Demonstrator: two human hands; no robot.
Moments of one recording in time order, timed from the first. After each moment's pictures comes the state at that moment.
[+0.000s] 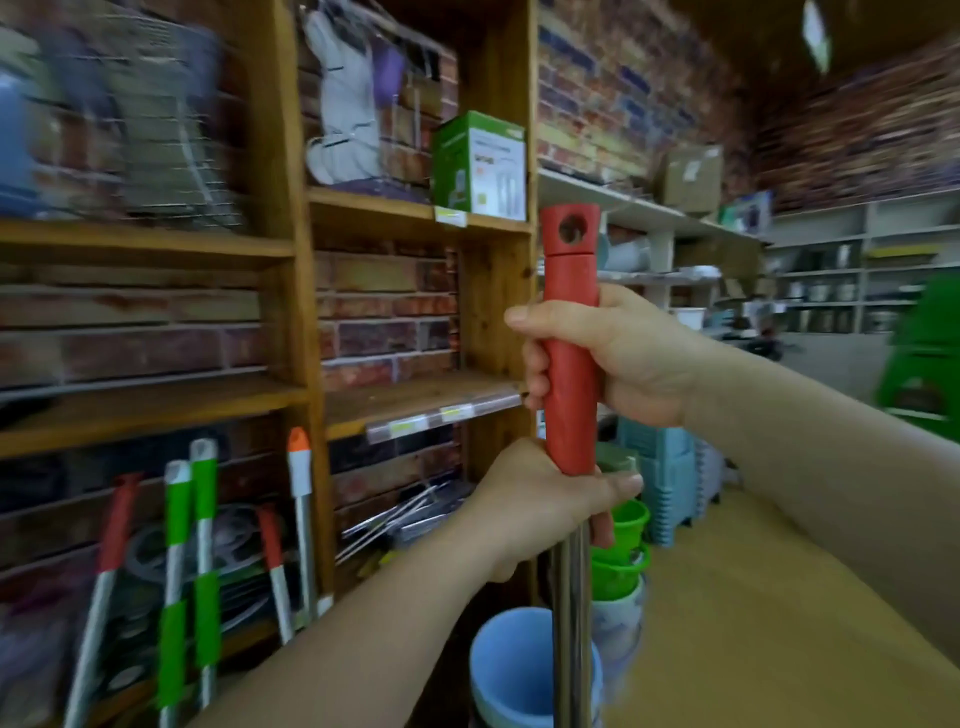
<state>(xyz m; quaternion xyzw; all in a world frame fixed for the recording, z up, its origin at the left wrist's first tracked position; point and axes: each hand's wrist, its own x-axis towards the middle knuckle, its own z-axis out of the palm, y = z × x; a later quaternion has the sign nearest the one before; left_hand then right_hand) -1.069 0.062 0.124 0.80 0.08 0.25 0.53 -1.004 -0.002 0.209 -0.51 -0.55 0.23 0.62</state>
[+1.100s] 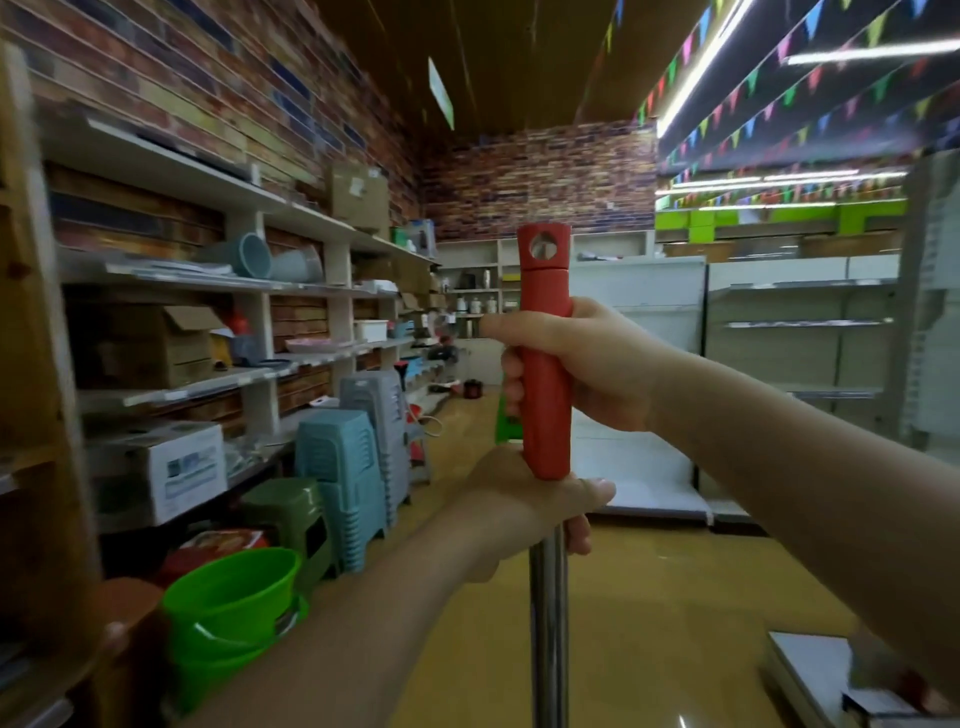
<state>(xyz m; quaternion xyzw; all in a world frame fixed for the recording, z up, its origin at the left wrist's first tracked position) -0.730 -0.194 0.128 0.84 -0.15 0.03 0.53 -0.711 -0.288 0.205 -0.68 -0.32 0.03 0.66</state>
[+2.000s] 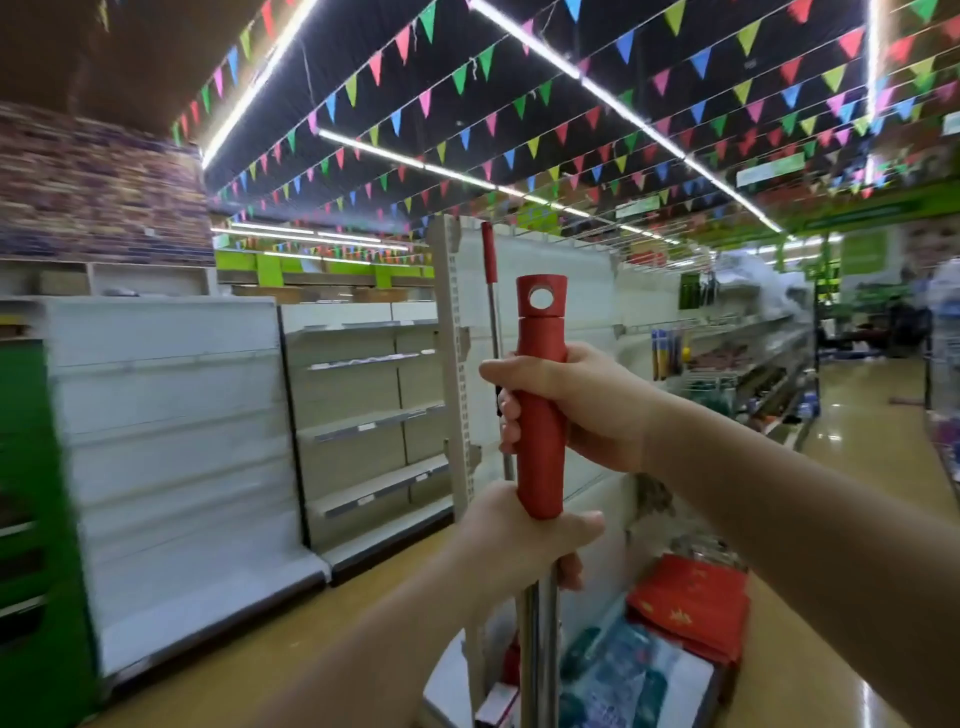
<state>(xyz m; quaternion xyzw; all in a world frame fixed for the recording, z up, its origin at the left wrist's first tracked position) -0.525 -0.495 0.122 0.70 -0.49 -0.21 0.47 -0.594 -0.573 0.194 -0.73 0.00 -0.26 0.63</state>
